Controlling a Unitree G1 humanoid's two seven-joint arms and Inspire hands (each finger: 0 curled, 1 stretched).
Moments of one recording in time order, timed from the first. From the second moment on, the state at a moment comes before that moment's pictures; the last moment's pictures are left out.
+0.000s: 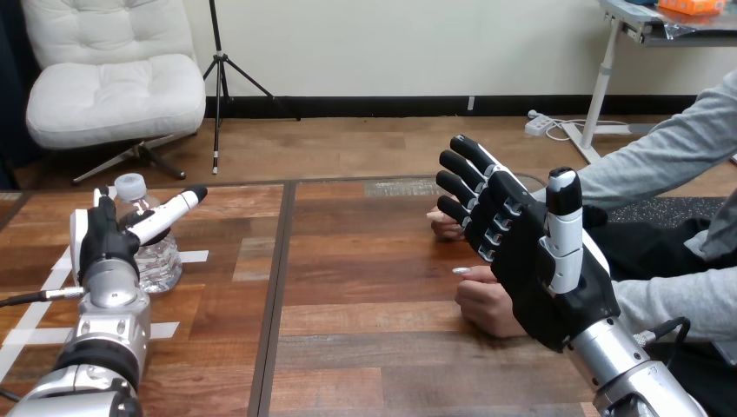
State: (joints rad) left arm -0.77 0.35 0.19 1.29 0.05 -0.06 0.23; right arm 0.00 -0.15 -0.04 -0.07 0.38 0.00 0.48
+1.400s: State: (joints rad) left arm -0.86 0.35 0.16 1.31 0.09 0.06 0.30; right arm 0.00 -0.15 -0.04 -0.07 0.38 -0.01 0.48
